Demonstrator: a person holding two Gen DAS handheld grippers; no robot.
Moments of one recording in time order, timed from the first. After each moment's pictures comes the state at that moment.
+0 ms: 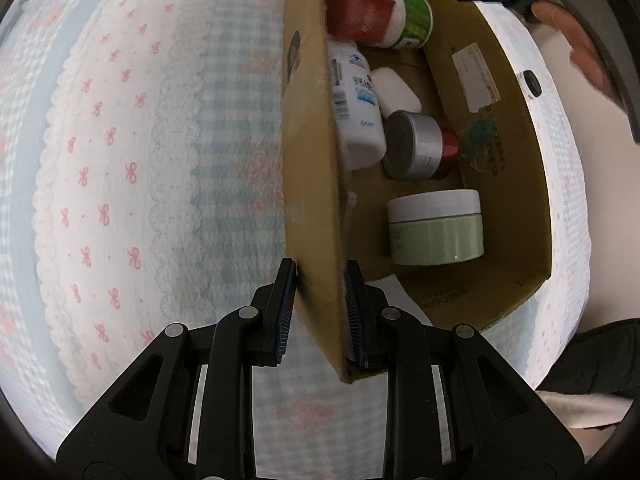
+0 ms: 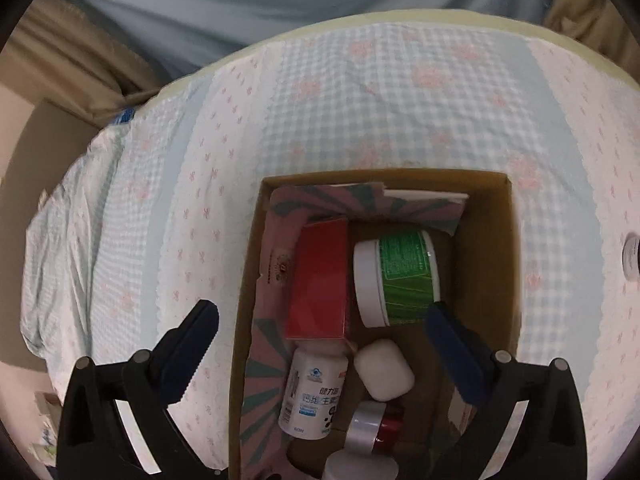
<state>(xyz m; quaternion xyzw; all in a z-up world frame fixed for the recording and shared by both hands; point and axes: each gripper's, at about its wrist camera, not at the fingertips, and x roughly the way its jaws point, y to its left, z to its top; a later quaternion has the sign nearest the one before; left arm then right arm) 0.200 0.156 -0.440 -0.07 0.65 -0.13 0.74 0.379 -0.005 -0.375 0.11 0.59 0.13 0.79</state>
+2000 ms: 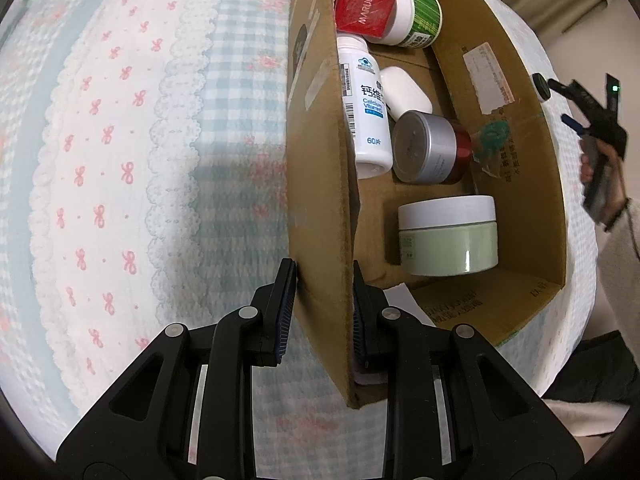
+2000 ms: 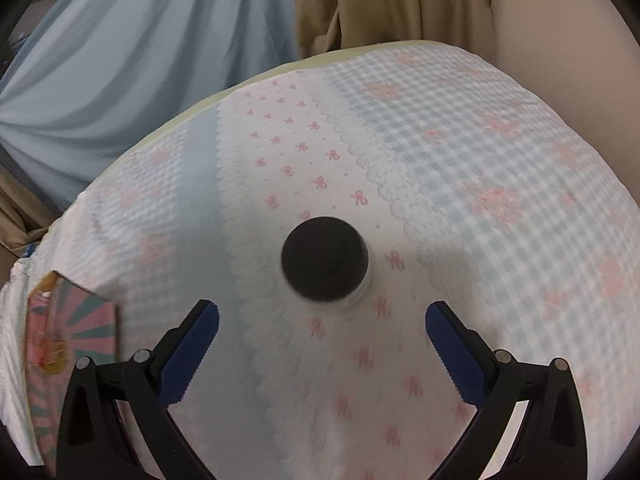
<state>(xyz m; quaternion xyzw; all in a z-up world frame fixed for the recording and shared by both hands) 0.193 0.151 -0.450 -0.08 0.65 -0.12 0.75 0.342 -0.337 -0.434 0.15 0.45 -0.07 0.88</state>
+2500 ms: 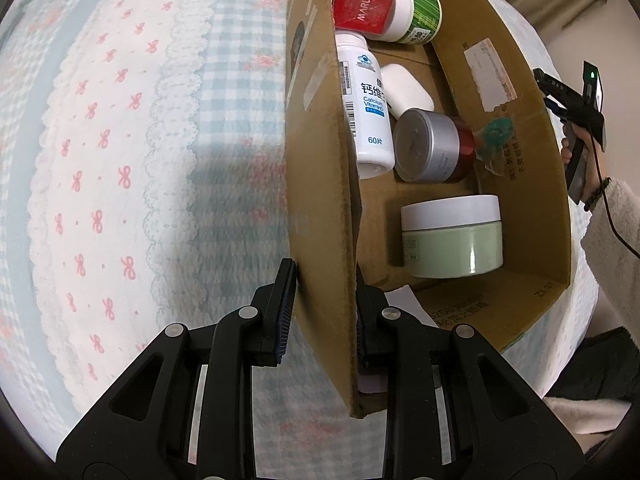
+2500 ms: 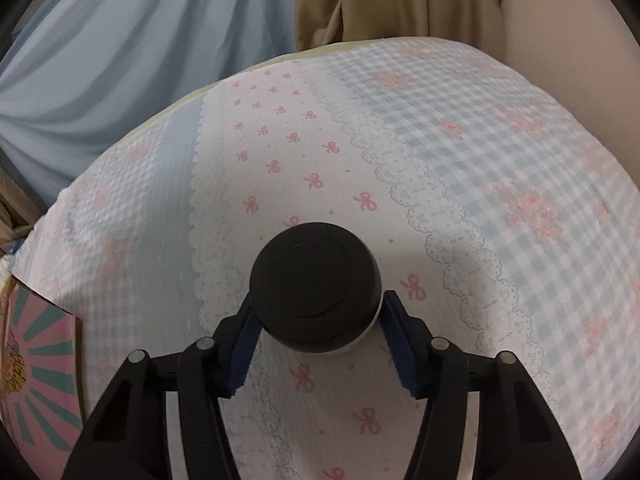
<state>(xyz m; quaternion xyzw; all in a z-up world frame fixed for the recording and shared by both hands) 0.191 0.145 -0.448 -0.07 0.65 -0.12 0.75 0.373 -0.341 -0.470 0.15 0.44 -0.07 0.88</state>
